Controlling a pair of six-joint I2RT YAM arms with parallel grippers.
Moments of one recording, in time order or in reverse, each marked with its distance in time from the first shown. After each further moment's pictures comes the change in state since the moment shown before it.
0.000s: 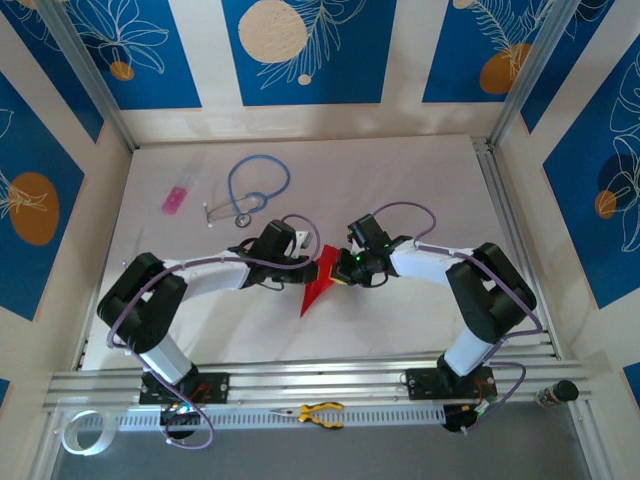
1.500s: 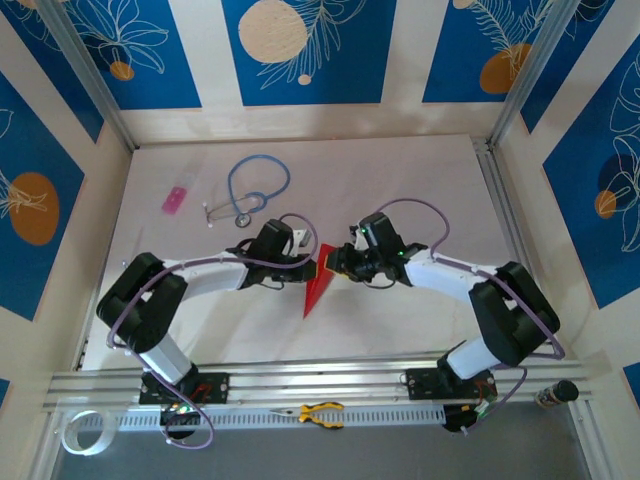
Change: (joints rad) left arm 0.014 0.002 -0.021 0.068 0.045 -0.051; right arm -0.006 -0.147 -0.080 0.147 -0.049 -0.008
